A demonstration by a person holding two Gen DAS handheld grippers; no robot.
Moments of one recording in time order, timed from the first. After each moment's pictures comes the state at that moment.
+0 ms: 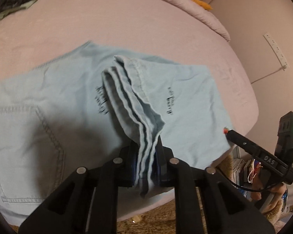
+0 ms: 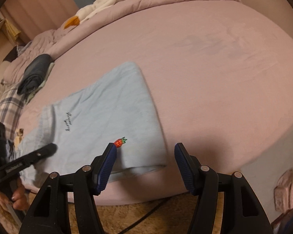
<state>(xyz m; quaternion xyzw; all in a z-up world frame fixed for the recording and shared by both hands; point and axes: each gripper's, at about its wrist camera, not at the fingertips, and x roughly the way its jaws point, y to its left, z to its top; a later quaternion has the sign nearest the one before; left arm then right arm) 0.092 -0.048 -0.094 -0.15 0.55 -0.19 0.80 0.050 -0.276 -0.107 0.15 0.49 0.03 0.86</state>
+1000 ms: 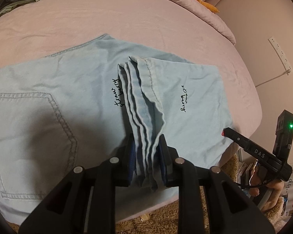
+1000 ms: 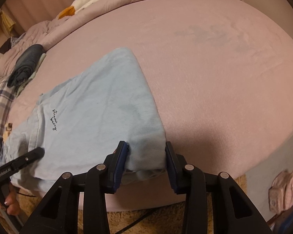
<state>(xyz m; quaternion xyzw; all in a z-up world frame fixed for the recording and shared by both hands) 0.094 -0.041 -0.099 -0.16 0.55 -0.18 0.80 0.055 -0.278 -0.121 0.12 0.51 0.00 0.85</state>
